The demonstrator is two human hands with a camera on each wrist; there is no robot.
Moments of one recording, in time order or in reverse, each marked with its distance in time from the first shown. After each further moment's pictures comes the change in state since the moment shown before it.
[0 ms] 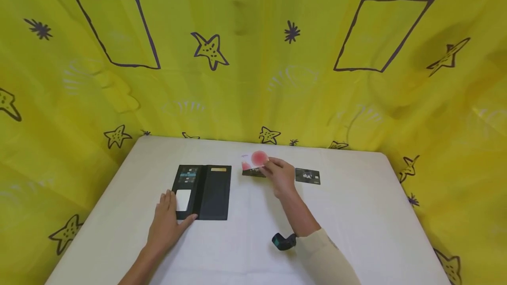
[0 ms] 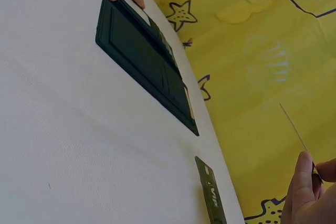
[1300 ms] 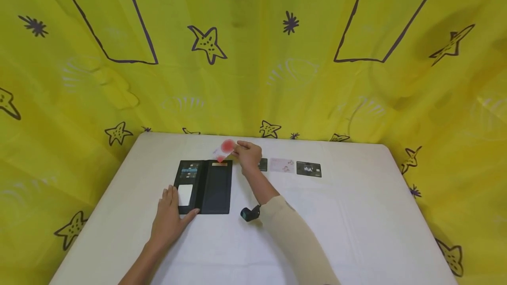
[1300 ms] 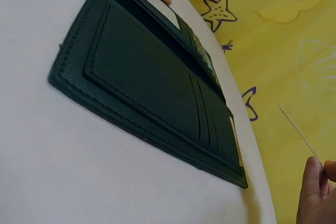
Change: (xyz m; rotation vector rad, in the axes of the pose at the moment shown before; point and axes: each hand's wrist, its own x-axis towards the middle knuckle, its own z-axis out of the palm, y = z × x) left_hand 0.002 0.000 0.002 -0.004 -0.011 -0.008; right_hand 0.045 0.037 0.094 -0.045 0.030 -0.121
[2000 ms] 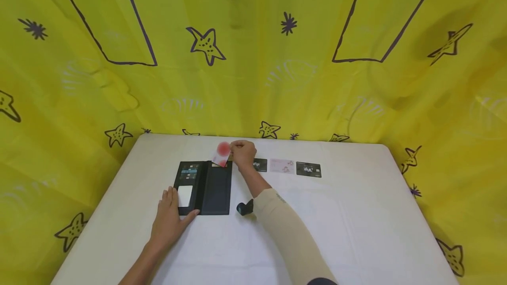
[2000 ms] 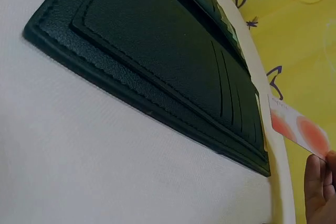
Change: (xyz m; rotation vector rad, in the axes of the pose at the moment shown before) left_hand 0.000 -0.001 0.001 -0.002 0.000 0.003; right_hand 0.023 0.017 0.017 -0.307 0.043 -0.178
